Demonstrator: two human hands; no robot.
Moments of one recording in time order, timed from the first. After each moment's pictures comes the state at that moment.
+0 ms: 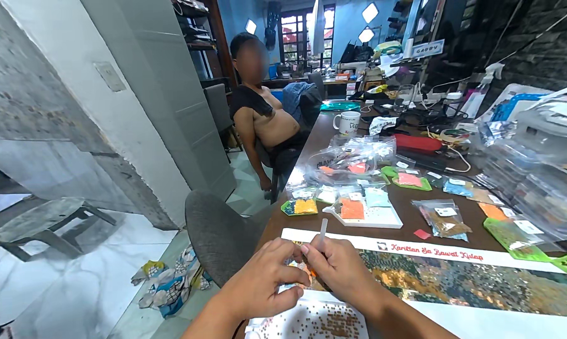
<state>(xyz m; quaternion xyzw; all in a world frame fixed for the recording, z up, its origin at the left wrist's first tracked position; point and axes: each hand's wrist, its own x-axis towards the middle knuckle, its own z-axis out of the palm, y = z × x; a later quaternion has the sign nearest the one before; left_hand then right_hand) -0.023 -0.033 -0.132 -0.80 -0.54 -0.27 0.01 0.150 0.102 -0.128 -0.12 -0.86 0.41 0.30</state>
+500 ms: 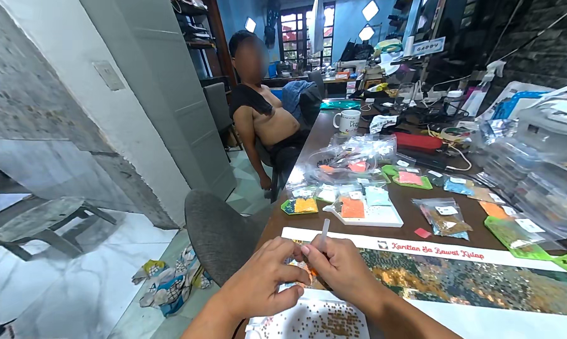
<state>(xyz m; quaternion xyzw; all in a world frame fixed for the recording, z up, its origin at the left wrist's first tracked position) -0.023 -0.034 -0.132 -0.80 -0.54 -0.27 0.00 0.150 0.103 -0.131 -0.10 -0.85 0.41 0.32</state>
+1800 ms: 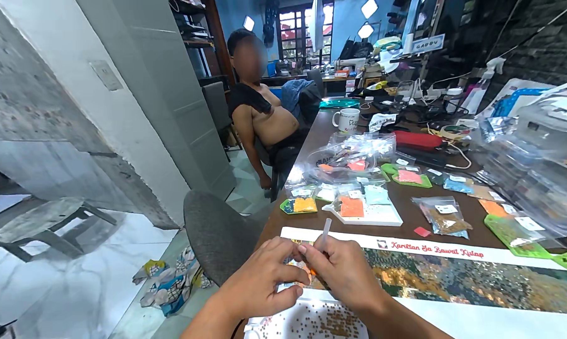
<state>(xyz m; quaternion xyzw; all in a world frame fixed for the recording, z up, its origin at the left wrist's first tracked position) -0.022 -0.034 -0.131 -0.80 -0.54 -0.27 0.00 0.157 0.090 -0.116 -0.22 -0.84 0.41 0.28</state>
